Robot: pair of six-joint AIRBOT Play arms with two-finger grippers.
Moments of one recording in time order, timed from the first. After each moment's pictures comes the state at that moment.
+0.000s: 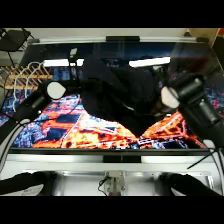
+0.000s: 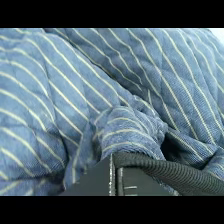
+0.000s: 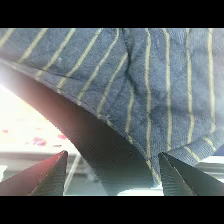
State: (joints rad) left arm -0.50 -1.35 1.27 1.08 -0.57 -1.46; right arm 0.60 -1.12 1.35 -1.73 1.56 2.11
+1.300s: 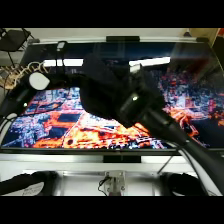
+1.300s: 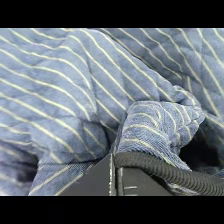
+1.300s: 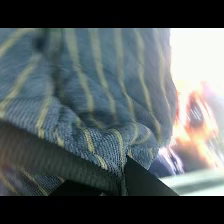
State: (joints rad) left arm -0.34 -1.31 1.31 1.07 -0.72 -1.33; right arm 0.86 -1.30 1.47 -2.19 1.67 2.22
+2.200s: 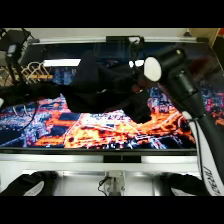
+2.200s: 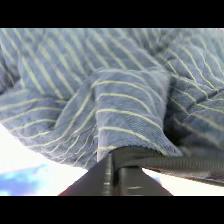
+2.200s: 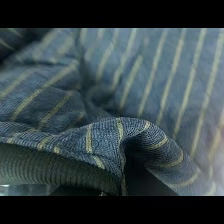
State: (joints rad) left arm -0.27 -0.92 1.13 1.28 -0.93 -1.58; right arm 0.59 -1.41 1.72 -1.58 1.40 1.87
